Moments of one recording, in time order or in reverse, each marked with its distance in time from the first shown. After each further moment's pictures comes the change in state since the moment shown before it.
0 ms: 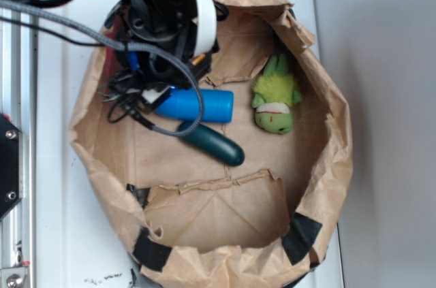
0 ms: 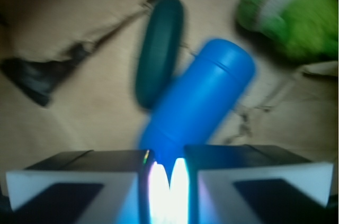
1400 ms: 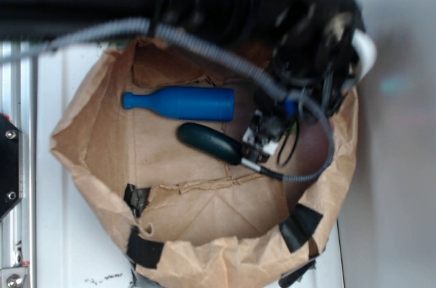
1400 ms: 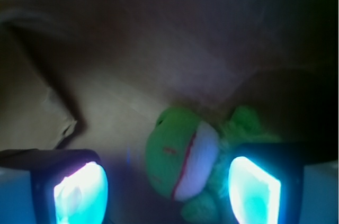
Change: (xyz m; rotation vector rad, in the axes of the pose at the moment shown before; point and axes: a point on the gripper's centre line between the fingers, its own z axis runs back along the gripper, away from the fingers) arm 0.084 0.062 -0.032 0.165 0.033 0.360
